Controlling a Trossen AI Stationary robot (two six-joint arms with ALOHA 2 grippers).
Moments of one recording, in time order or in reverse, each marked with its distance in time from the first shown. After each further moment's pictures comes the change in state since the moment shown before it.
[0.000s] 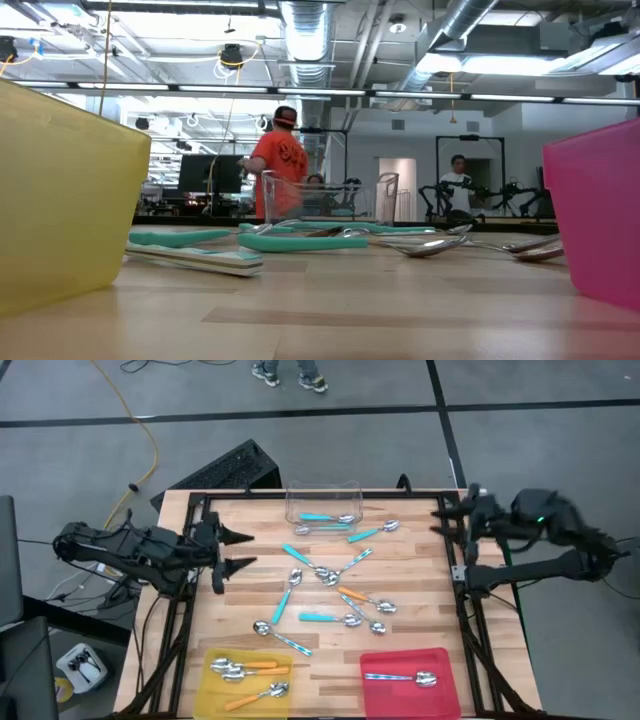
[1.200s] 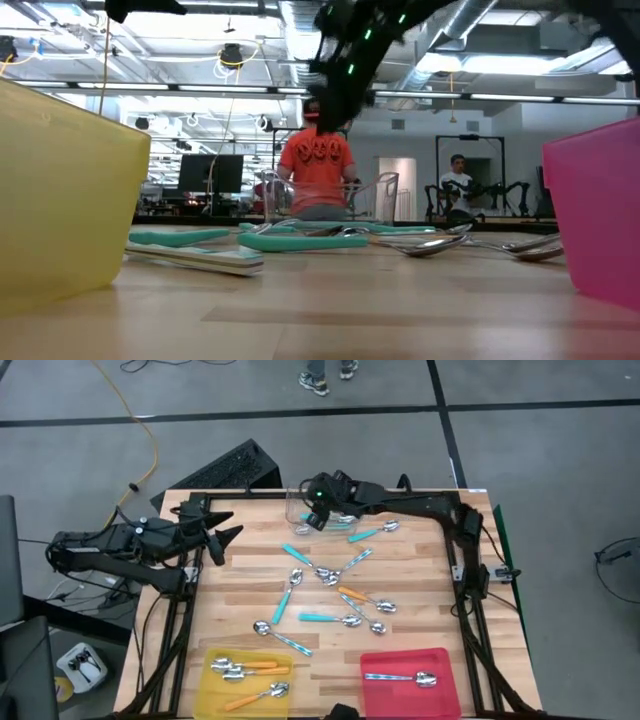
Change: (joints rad) left arm 0.158 -0.107 0.000 -0.227 -0.218 -0.256; right arm -0.313 1.345 0.653 0.085 0.207 -0.110
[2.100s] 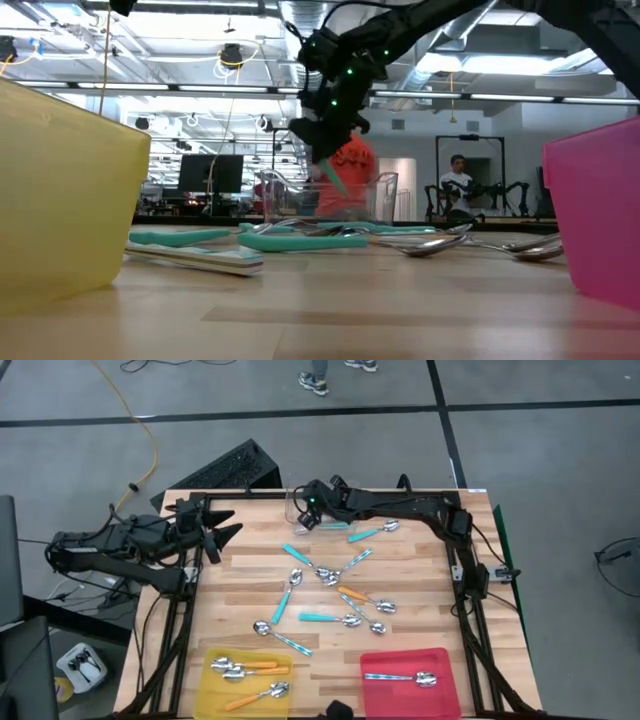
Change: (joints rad) left arm 0.000 -0.015 -0.001 0.110 0.040 -0.041; right arm 0.005 0.138 -0.013 0.125 0.094 0.155
